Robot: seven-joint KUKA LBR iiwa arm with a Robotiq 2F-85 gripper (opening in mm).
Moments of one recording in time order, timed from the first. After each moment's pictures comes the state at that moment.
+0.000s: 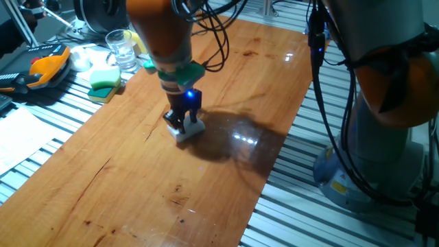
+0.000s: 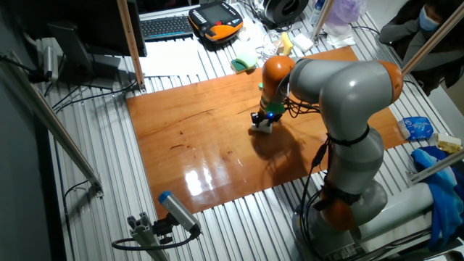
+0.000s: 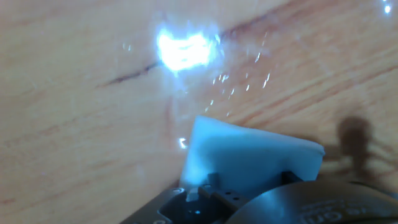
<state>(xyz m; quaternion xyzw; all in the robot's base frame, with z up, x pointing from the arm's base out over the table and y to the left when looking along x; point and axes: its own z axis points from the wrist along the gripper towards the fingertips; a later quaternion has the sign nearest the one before) 0.494 0.048 0.039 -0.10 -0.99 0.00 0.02</state>
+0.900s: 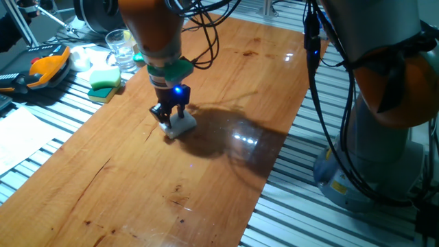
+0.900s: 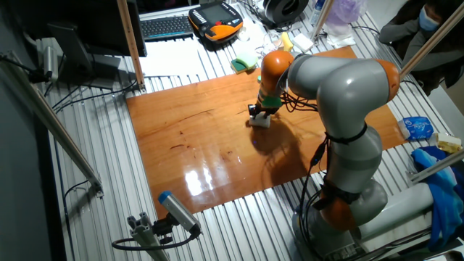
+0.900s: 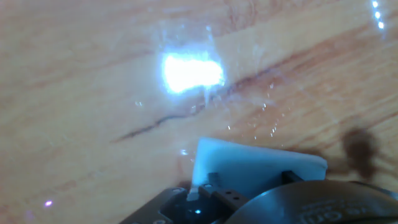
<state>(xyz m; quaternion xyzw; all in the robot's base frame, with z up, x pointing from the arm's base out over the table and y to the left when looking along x) 0.534 0.055 0.041 -0.13 -0.99 0.00 -0.01</state>
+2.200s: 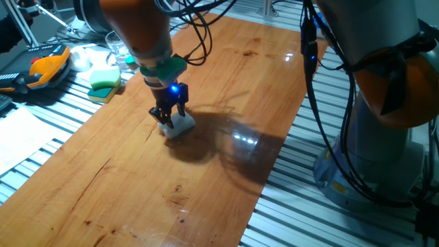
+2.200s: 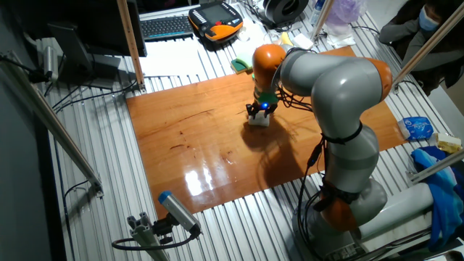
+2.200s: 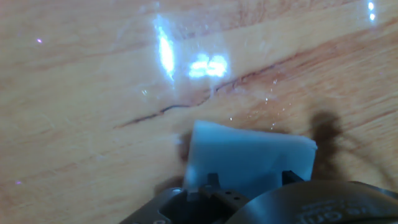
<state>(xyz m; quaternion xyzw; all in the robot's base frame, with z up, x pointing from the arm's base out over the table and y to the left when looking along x) 0.517 0.056 0.046 -0.09 -1.00 0.03 0.02</state>
